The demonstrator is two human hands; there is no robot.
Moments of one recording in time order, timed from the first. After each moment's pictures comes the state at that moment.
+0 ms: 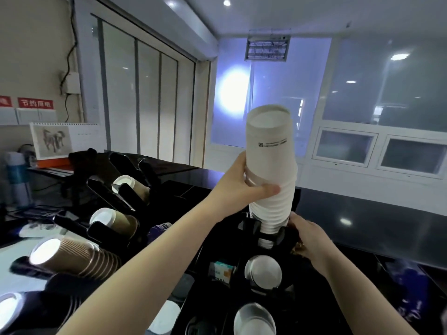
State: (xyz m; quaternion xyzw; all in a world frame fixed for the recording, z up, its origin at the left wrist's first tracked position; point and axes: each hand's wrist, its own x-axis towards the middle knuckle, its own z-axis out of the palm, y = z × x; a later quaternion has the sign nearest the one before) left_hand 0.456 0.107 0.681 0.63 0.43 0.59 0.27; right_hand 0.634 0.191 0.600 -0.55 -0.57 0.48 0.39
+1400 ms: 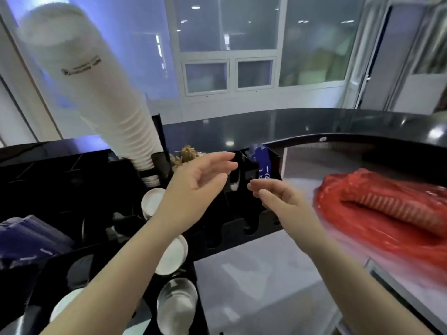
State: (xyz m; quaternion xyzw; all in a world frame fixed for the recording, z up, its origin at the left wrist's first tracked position) left_hand 0.578 0.043 0.599 0.77 0.27 0.46 0.35; right_hand 0.768 0.010 0.539 -0.50 -0.55 0.33 0.58
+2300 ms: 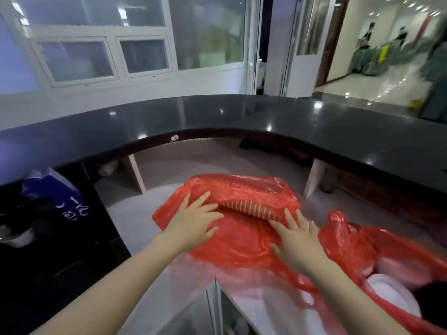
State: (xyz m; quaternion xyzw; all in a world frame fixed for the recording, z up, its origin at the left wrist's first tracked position) left_hand 1.018 0.114 0.439 0.98 0.21 0.02 -0.03; right_hand 1.210 -0.075 0.406 -0.87 -0.48 0.05 0.03
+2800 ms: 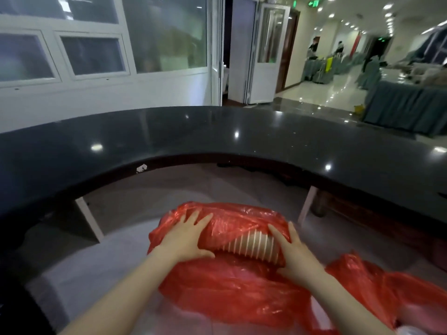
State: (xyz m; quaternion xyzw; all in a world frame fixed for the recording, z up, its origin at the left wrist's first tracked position) left_hand 1.118 0.247 0.391 0.97 0.22 -0.05 0.06; right_hand 1.286 -0.002 0.379 -0.91 -0.39 0.13 0.07
